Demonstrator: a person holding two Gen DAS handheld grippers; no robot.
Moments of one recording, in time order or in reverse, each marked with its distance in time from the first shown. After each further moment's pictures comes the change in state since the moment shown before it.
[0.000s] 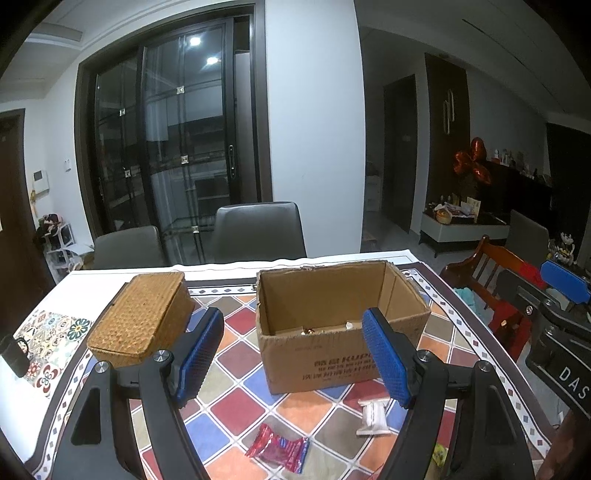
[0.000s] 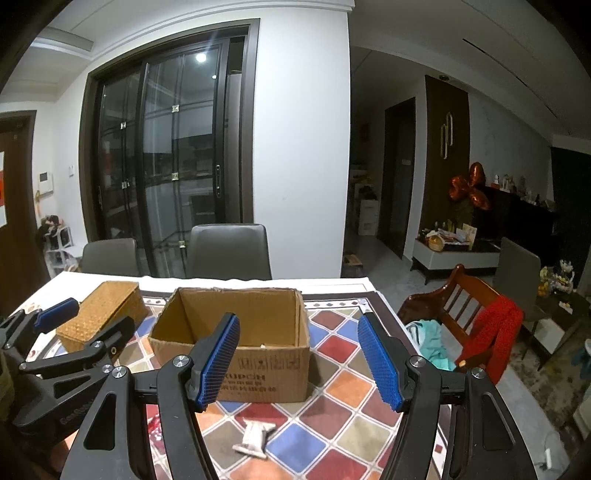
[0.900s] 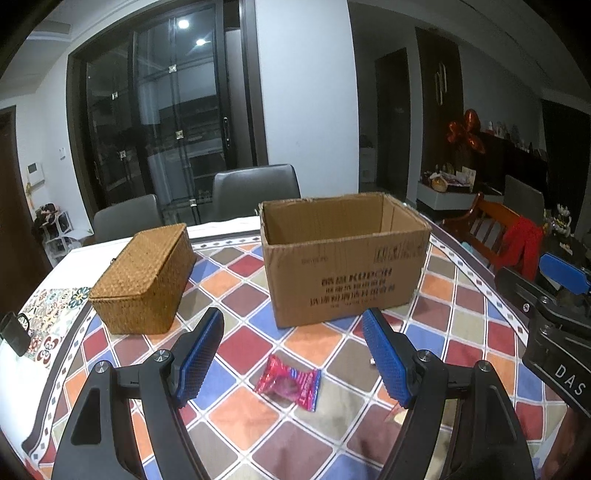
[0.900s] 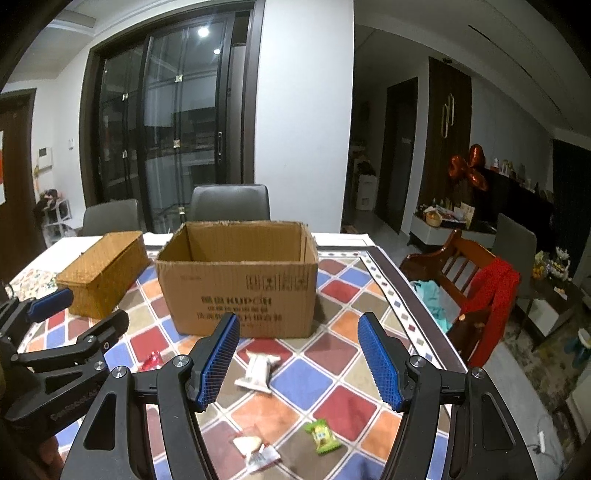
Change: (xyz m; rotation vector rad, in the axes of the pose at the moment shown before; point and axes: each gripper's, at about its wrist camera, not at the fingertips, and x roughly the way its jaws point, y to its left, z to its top) left arm -0.020 0.007 -0.075 0.044 0.101 -0.014; right arm -0.021 0.015 -0.074 -0.023 0.106 -0.016
